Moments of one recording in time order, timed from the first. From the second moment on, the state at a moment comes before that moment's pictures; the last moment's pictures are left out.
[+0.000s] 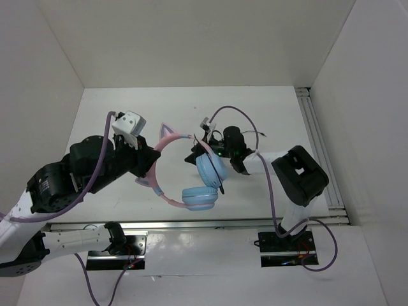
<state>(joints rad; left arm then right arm) -1.00 0.90 1.50 -0.95 -0.36 -0.32 0.59 1.78 0.85 0.71 -0.67 0.21</state>
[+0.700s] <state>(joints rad) -1.00 0.90 1.58 -1.01 -0.43 -0.38 0.59 1.49 0.60 0.65 -0.50 0.04</state>
